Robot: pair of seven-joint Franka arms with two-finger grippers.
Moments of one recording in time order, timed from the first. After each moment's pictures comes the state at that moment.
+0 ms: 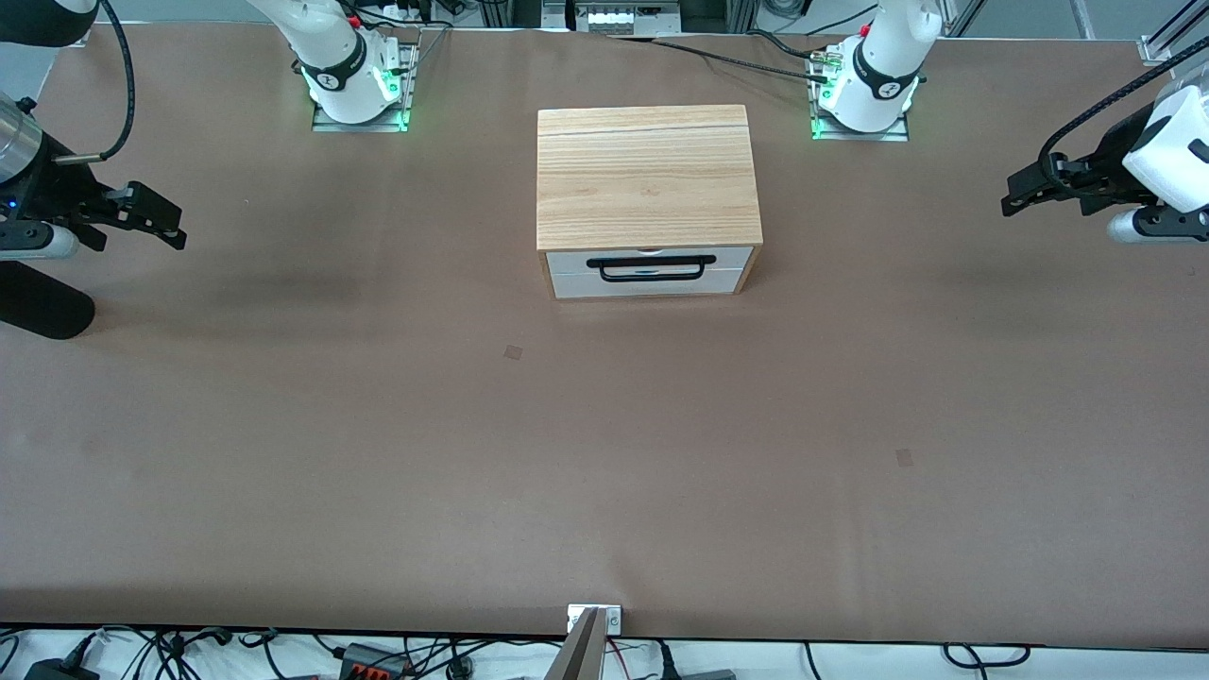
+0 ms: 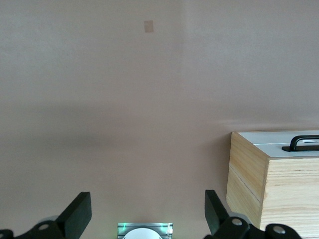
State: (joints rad) left arm -0.04 -0.03 0.03 -1.63 -0.06 1.46 -0.06; right arm 0.04 -0.05 -0.04 -1.75 -0.01 1.72 -0.03
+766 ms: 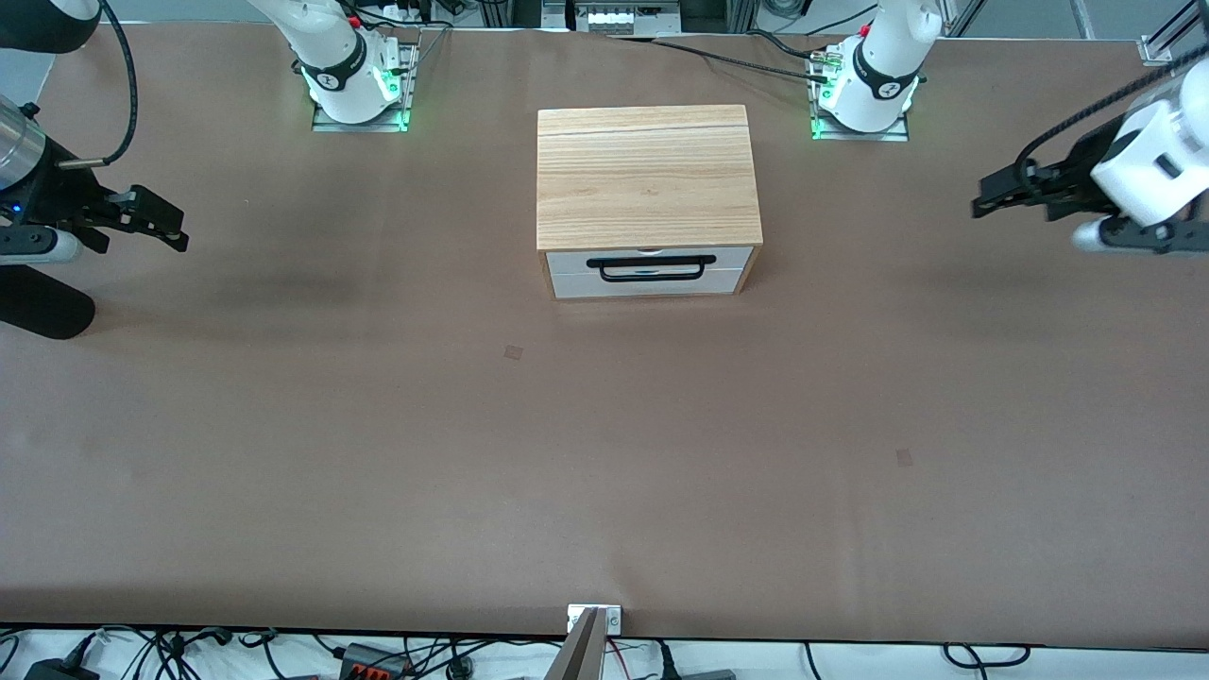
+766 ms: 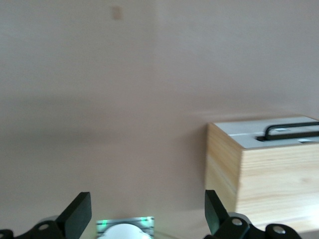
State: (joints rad) left arm -0.06 0.03 0.02 -1.63 -0.19 1.45 -0.06; right arm 0.04 -0.04 -0.04 -1.75 -0.01 1.72 -0.03
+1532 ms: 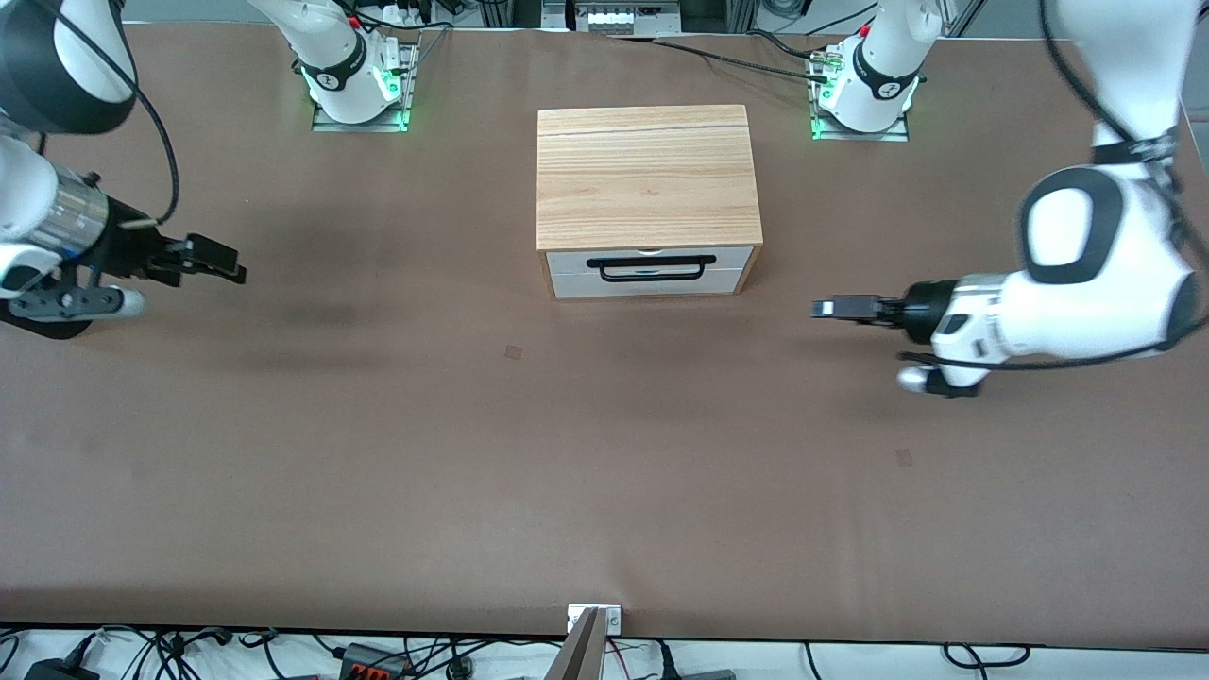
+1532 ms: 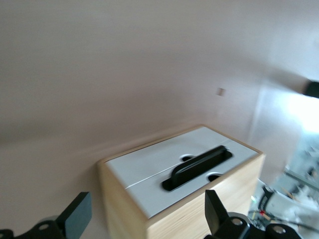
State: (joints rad) left arm -0.07 0.38 -0.05 -1.64 -0.72 1.71 0.15; right arm 0.04 0.10 -0.04 -1.76 0.17 1.76 -0.04
